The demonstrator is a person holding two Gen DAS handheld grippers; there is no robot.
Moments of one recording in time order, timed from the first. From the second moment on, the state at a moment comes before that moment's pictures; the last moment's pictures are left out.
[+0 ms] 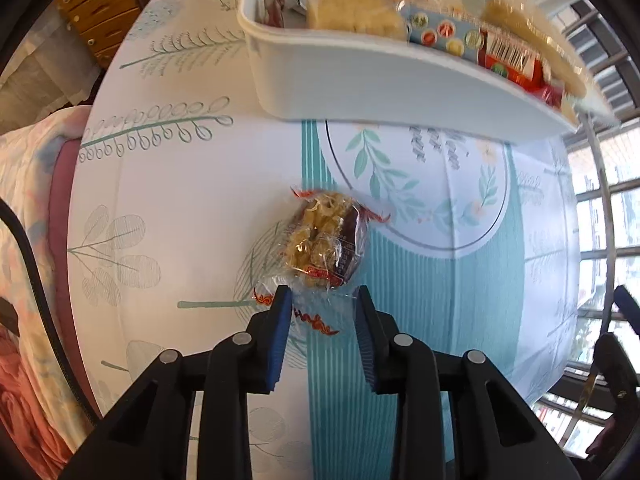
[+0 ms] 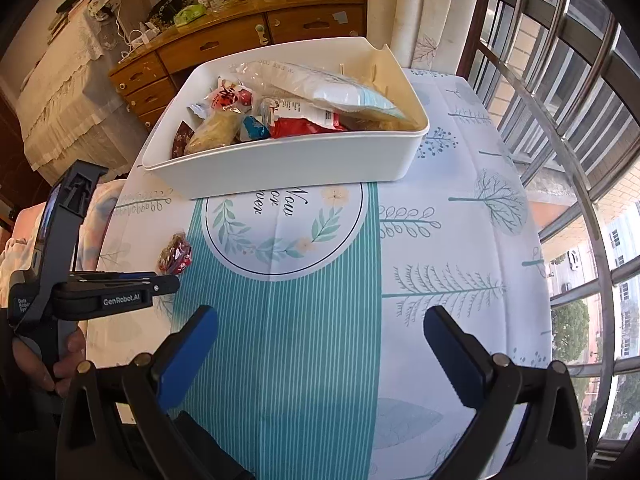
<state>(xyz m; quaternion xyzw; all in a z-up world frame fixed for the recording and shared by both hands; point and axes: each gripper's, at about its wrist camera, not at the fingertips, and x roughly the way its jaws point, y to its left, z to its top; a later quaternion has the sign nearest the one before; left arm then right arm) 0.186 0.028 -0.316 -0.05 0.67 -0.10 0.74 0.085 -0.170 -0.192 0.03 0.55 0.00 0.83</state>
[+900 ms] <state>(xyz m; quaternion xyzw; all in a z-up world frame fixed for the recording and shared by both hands) 0.190 0.064 -0.195 -0.16 0.58 -0.06 0.79 0.101 -0.192 -0.201 0.04 0.55 0.06 0.83</state>
